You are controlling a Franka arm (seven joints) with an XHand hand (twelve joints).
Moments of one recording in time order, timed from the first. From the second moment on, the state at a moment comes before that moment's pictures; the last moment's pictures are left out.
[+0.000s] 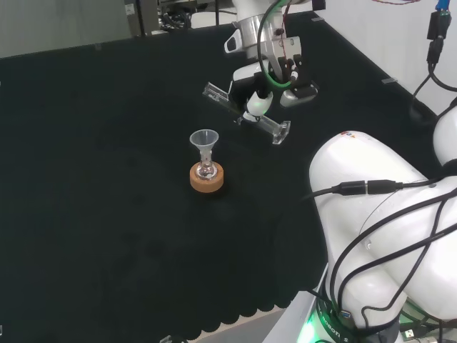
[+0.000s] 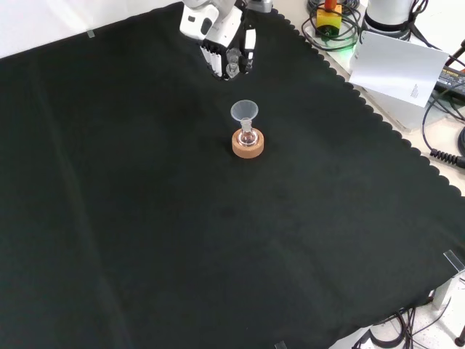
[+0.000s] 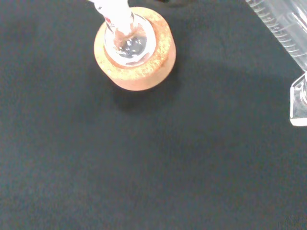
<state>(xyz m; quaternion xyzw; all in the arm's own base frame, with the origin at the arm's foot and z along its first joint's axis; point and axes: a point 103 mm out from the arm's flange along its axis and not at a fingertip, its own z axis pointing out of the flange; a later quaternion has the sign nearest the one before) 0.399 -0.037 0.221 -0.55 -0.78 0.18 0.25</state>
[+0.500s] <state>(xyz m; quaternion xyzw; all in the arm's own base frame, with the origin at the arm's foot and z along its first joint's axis) 0.415 -0.048 0.199 -0.55 -0.79 0.11 0.26</state>
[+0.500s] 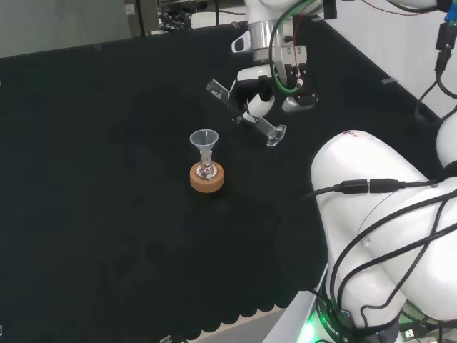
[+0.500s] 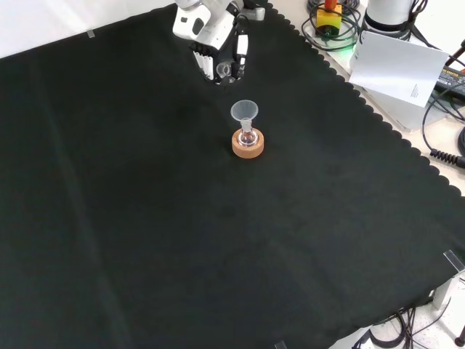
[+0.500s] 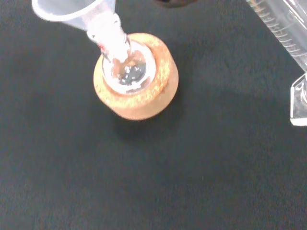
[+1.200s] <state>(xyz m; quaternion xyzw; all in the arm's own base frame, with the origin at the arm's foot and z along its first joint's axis) 0.460 -0.066 0.156 -0.54 -0.80 -0.05 0.27</state>
